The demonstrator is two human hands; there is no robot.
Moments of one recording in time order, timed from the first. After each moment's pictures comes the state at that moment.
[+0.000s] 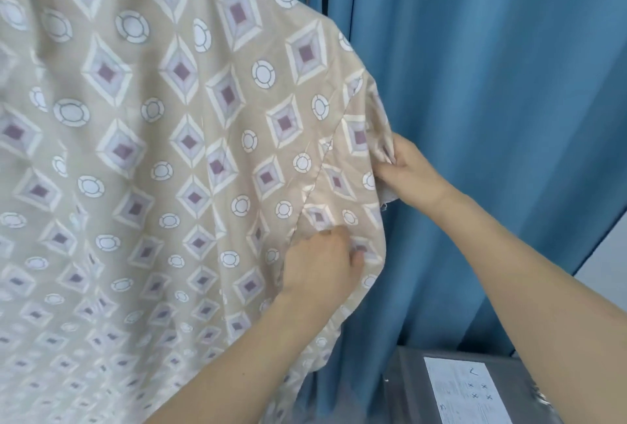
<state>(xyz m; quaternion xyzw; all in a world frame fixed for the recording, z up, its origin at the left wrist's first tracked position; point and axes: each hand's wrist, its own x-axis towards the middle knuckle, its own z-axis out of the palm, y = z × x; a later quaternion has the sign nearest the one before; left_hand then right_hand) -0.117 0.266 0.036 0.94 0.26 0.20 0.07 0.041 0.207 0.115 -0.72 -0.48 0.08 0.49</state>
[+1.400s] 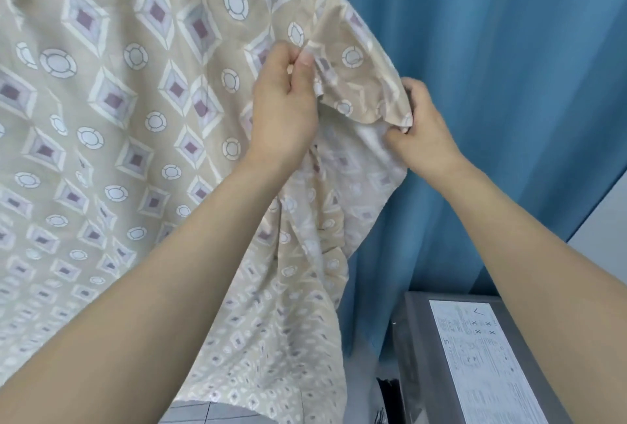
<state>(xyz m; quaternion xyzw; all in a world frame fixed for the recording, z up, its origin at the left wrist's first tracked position) -0.123 0.284 0.124 0.74 0.13 0.52 0.41 0.027 0.168 0.078 -0.73 -0.45 -0.07 0.51</state>
